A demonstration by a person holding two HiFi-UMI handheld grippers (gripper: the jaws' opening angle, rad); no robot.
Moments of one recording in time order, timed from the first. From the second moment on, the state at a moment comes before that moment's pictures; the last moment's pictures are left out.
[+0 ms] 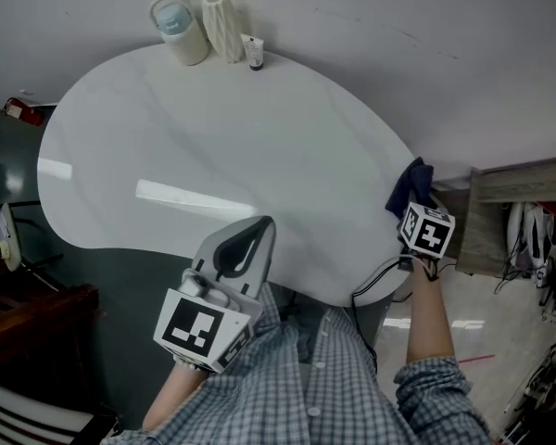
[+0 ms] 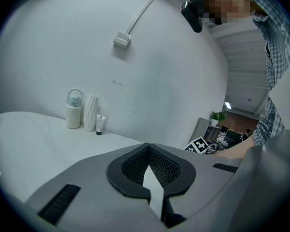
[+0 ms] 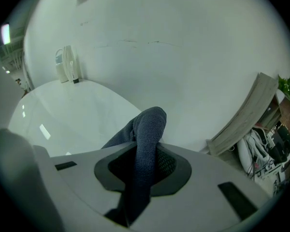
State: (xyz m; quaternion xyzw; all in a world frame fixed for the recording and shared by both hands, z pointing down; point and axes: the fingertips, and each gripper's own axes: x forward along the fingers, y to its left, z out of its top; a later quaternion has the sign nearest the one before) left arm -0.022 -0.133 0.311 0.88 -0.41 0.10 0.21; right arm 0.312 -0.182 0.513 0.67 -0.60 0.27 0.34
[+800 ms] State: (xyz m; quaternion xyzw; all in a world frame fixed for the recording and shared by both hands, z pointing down) left arm -0.041 -0.135 0.322 0.85 -0.46 0.11 0.23; right arm 0.285 -0.245 0.512 0.64 -0.63 0.25 0.36
